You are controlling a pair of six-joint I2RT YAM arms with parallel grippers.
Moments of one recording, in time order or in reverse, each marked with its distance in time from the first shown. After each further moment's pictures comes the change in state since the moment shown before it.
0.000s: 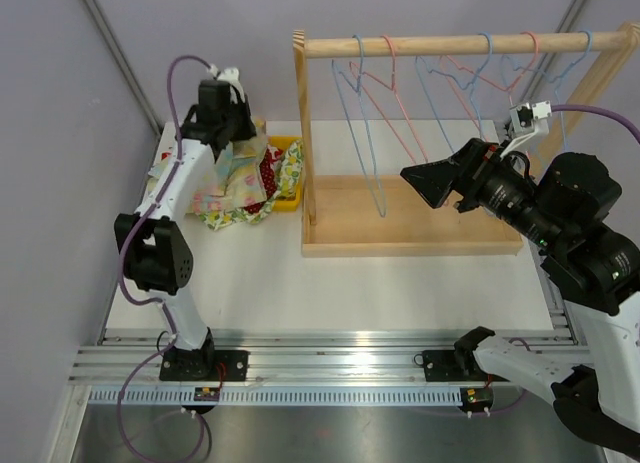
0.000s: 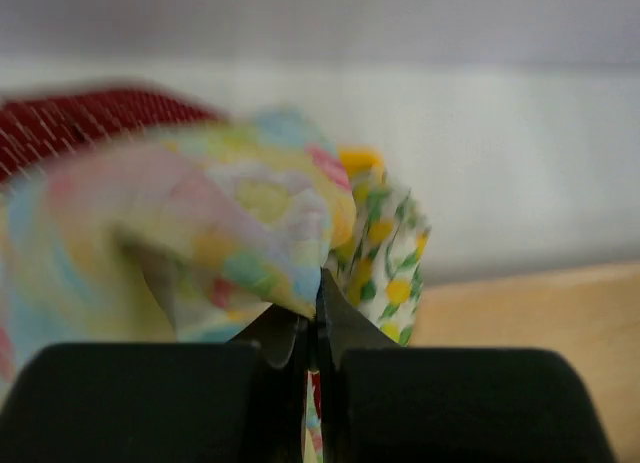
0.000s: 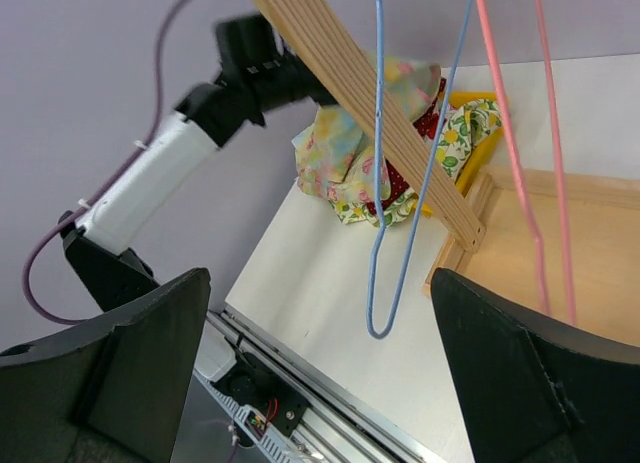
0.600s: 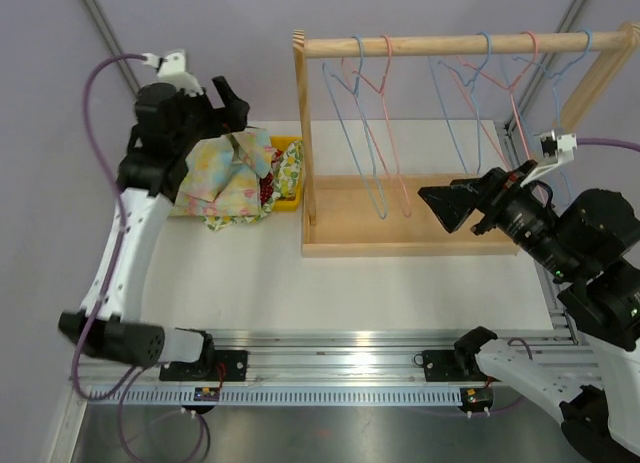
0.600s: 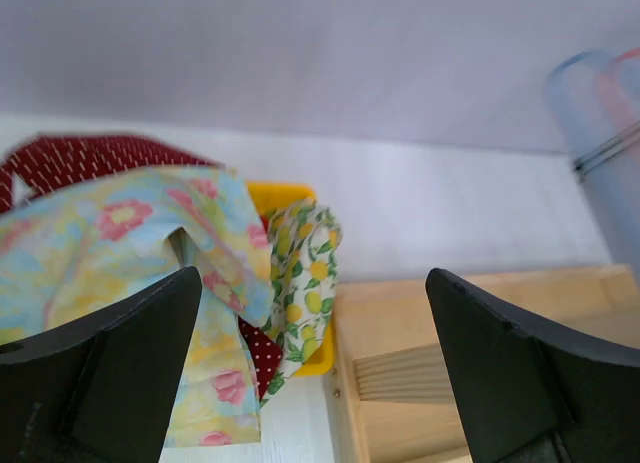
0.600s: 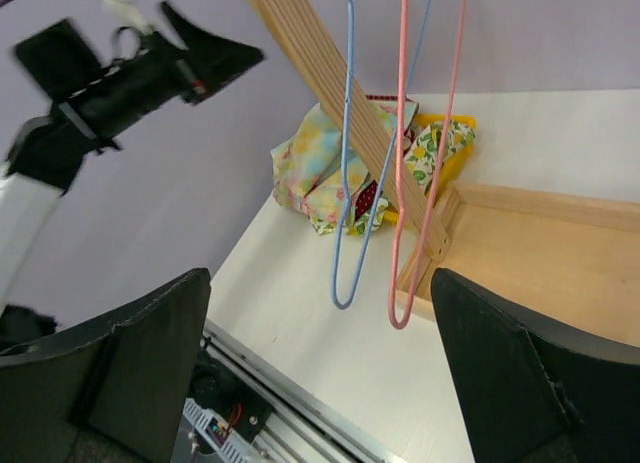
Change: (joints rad) left arm -0.011 -0.393 -0.268 0.051 0.009 -0.110; right arm 0.000 -0.126 -0.077 -0.004 0.044 -0.074
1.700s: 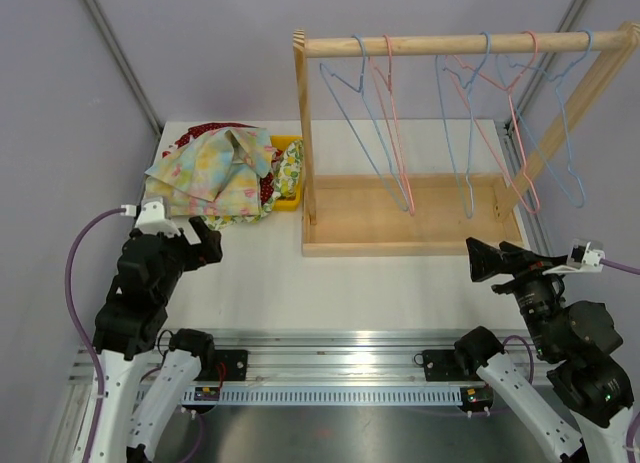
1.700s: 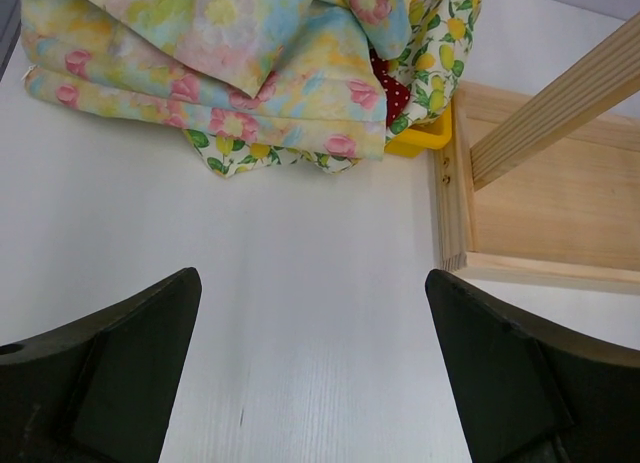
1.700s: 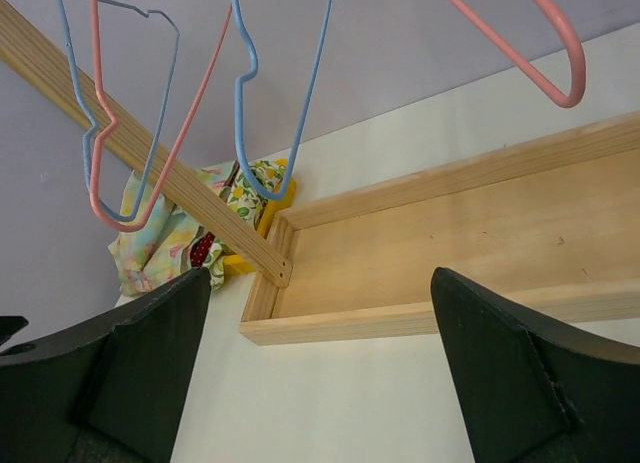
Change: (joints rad) left arm -0.025 -0.972 -0.762 -0.312 -0.207 0.000; right arm 0.000 -0.693 -0.708 0.099 0.471 -0.018
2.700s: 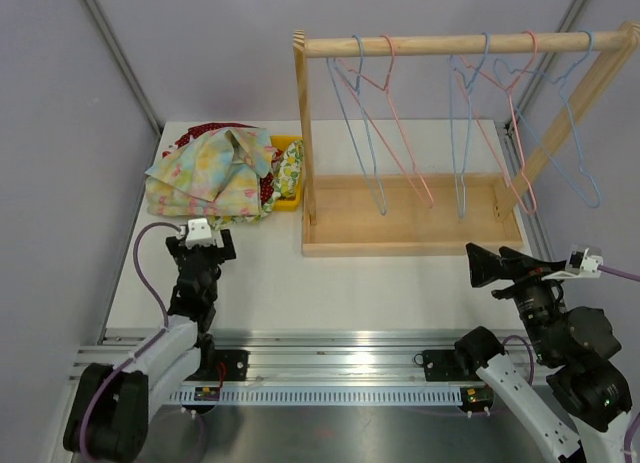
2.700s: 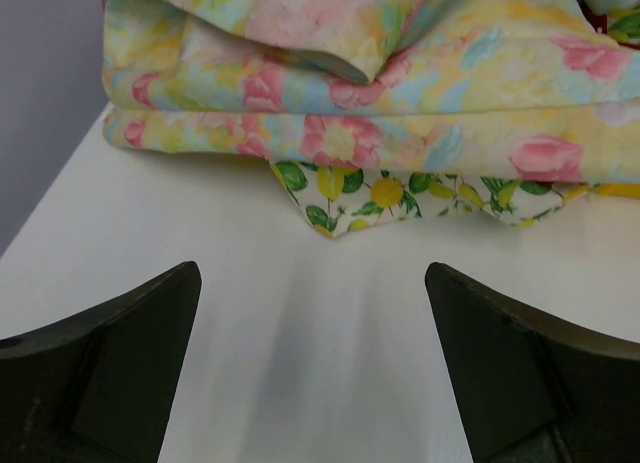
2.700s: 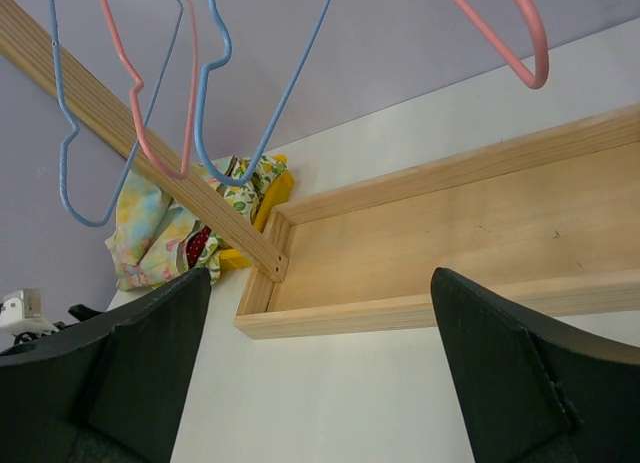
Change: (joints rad) left arm -0.002 0.272 -0.797 1.273 -0.252 0.314; right arm 0.000 -0.055 -0.030 -0.022 -0.003 -0.005
